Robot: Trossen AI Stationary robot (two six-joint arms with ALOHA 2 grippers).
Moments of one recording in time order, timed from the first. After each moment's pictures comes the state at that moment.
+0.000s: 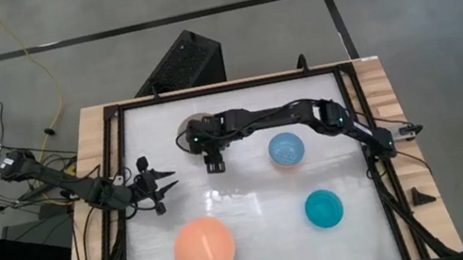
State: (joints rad) left arm -0.43 0.44 0.02 0.05 -0.74 -0.05; right arm -0.12 2.32 2.14 -0.81 0.06 -0.14
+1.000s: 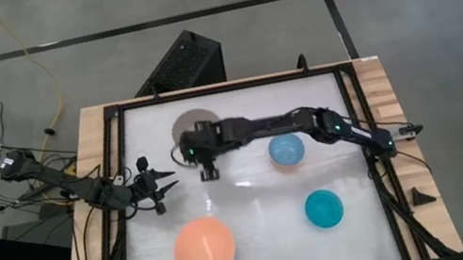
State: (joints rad) left arm -0.43 0.44 0.02 0.05 -0.74 -0.05; right arm -0.02 2.35 2.33 -0.93 0.19 -0.13
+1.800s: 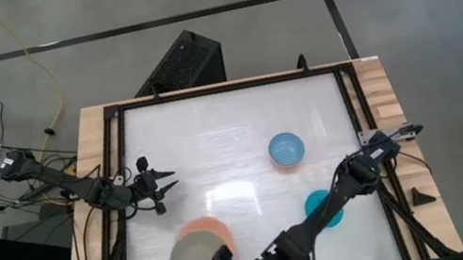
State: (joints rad) left arm -0.43 0.44 0.02 0.05 -0.74 -0.05; right arm 0.61 2.37 2.32 -0.50 0.36 -0.27
